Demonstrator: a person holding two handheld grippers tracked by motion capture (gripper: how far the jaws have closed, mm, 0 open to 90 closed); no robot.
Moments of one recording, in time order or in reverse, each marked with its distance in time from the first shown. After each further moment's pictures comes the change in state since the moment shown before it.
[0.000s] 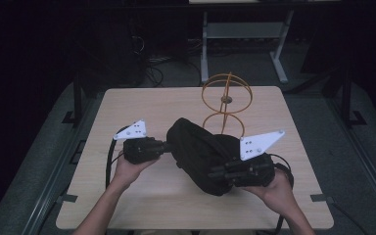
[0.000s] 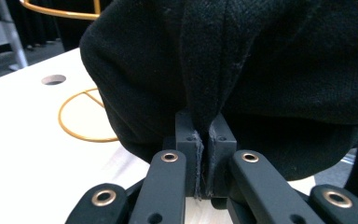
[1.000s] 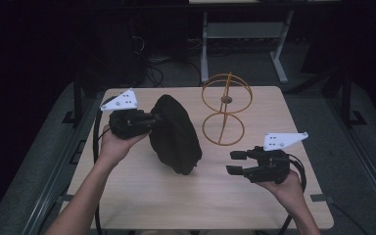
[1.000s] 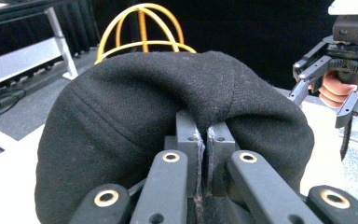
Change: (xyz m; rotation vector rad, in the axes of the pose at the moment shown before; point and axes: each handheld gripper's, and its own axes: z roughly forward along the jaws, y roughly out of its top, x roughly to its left) left arm 0.005 0.081 -0.031 0.051 0.138 0.071; right arm -0.035 -0.053 -0.026 -0.127 -0.149 0.164
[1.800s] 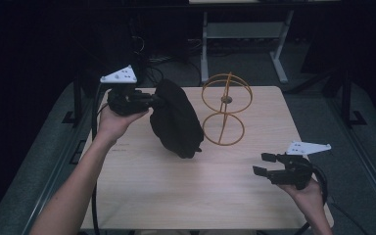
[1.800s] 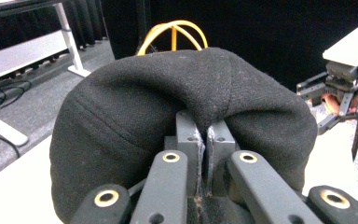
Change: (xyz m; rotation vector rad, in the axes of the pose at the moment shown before) left arm 0.040 0.035 0.005 0.021 0.006 -0.038; right arm -0.040 -0.065 -0.042 0.043 -0.265 0.140
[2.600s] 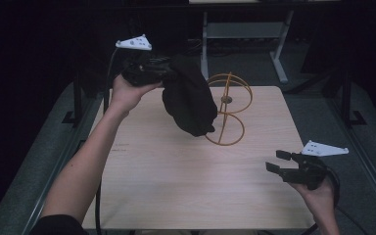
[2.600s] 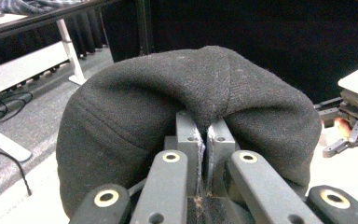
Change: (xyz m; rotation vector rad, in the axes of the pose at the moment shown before) left arm 0.021 0.067 0.031 0.004 -0.007 0.030; right arm -0.017 -0.013 -0.024 -0.054 -0.111 0.032
